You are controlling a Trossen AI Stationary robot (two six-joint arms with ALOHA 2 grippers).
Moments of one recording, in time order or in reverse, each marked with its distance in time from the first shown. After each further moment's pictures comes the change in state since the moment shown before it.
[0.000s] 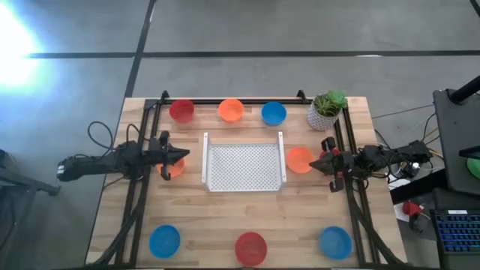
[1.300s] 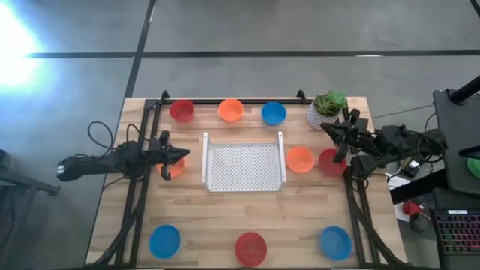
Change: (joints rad) left arm 0.000 0.000 0.000 0.000 0.000 0.000; right arm 0.000 0.391 0.634 -0.442 0.552 0.176
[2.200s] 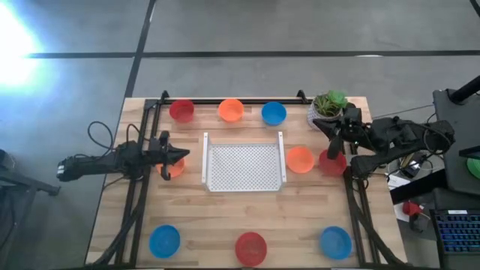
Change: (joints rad) left arm 0.000 0.000 0.000 0.000 0.000 0.000; right arm 0.000 0.326 0.381 -0.297 -0.001 0.255
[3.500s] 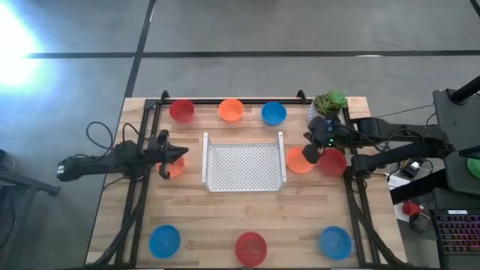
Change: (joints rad) left arm 0.000 0.001 0.000 0.079 -0.009 -0.050; right arm -0.281 0.287 0.014 -0.441 -0.294 0.081
